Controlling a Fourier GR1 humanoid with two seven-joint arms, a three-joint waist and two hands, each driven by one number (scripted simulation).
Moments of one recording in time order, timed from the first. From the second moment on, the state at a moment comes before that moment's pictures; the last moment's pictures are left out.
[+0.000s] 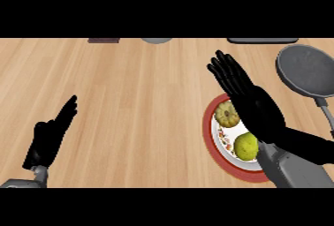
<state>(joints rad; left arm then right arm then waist) -0.03 0.41 -0.15 -1.53 0.06 0.13 0.20 -0.38 -0.30 0.34 -1.66 -0.39 0.05 -0.23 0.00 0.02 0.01</state>
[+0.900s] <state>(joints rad) -0.01 0.19 -0.20 -1.62 0.12 0.16 -0.07 0.39 -0.28 -0.12 -1.70 -0.32 -0.13 -0.83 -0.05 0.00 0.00</state>
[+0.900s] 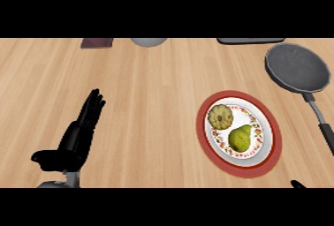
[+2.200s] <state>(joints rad) -0.04 0.14 -0.21 -1.56 0.10 0.10 -0.13 0.28 -0.50 0.18 -1.92 0.49 -0.20 0.09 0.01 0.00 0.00</state>
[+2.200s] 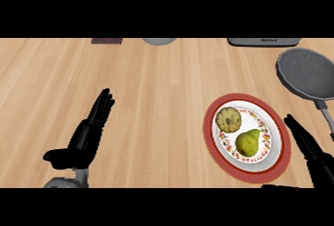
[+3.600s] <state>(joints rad) -0.01 0.07 -0.15 -1.58 0.01 0.04 -0.12 0.01 -0.24 0.10 -1.56 0.67 -0.08 0.09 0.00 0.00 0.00</state>
